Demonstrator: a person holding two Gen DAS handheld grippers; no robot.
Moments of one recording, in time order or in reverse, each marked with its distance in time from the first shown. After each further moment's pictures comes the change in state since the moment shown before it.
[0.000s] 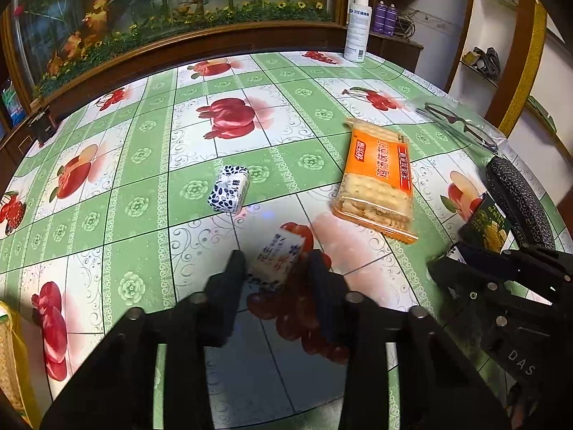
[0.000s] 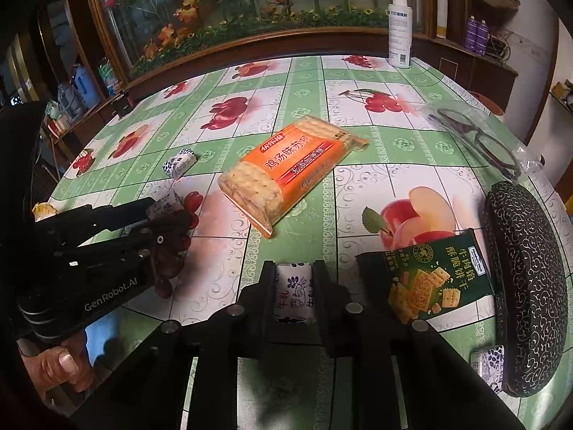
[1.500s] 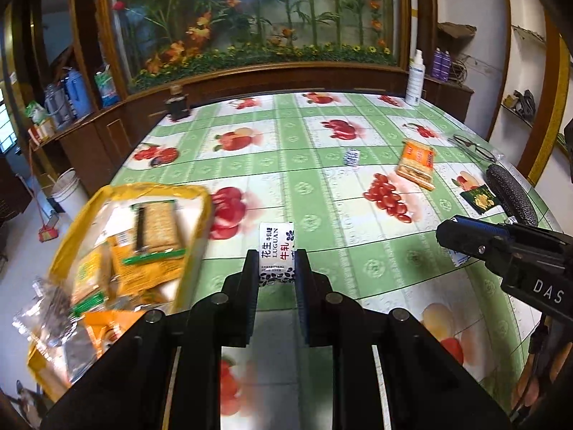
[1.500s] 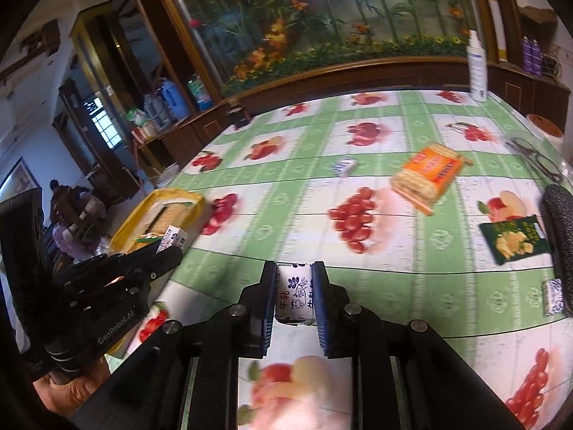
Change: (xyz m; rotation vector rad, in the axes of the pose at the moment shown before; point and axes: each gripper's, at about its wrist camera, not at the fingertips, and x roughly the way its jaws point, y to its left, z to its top) left arm -0.165 0.062 -0.112 -0.165 -0.149 0.247; right arm -0.090 0.106 -0.046 -0.103 -0.114 0.343
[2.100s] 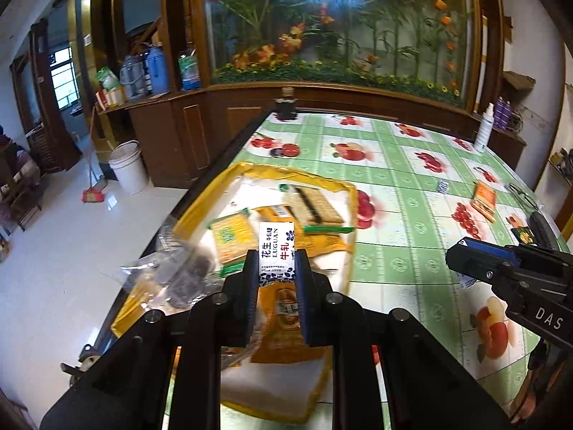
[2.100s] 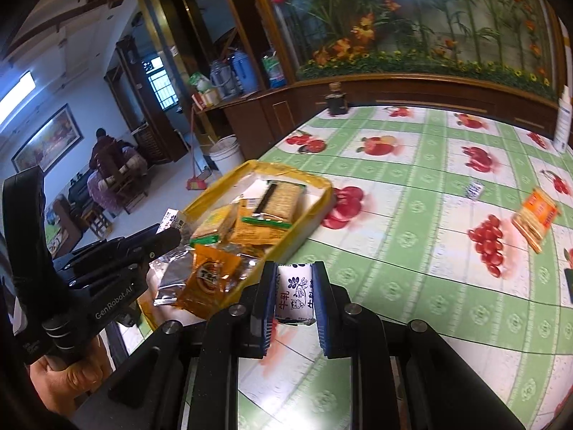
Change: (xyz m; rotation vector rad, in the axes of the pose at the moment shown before) left arm -0.053 0.120 -0.039 -0.205 -0.055 0.171; right arm 0.029 0.135 -0.004 -0.202 0.049 0.149
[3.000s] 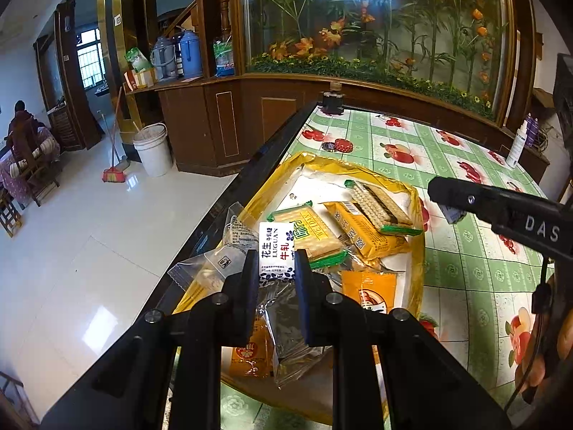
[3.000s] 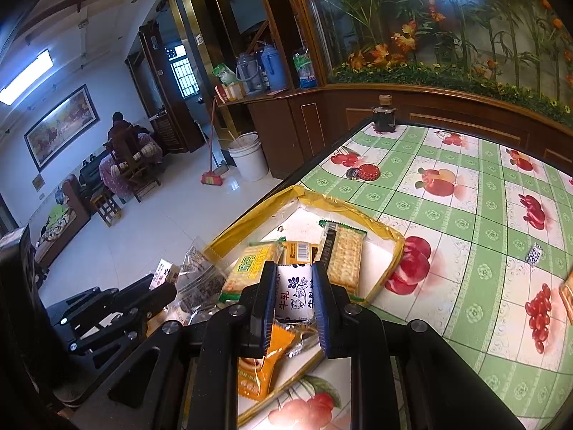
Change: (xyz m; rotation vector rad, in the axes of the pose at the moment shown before) left arm 0.019 0.054 -0.005 -0.078 0.030 0.076; right arm 0.068 0.050 0.060 -0.079 0.003 0.036
